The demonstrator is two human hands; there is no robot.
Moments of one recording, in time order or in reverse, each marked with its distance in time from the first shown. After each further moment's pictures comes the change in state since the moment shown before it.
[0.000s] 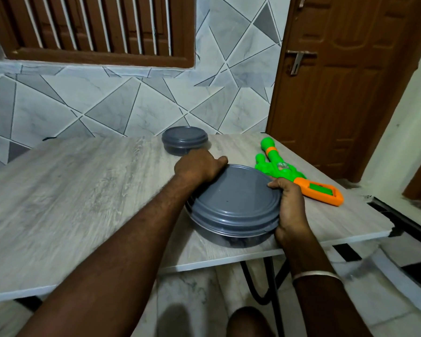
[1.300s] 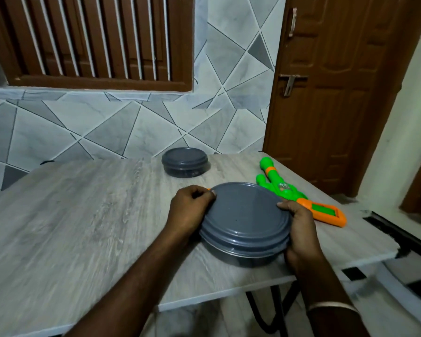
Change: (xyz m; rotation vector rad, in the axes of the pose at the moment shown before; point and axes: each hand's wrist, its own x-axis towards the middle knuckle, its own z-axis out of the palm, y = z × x) left_hand -0.040 -0.037 0.023 -1.063 0.076 -0.057; right_hand -0.013 -0.014 0.003 0.089 0.048 0.053
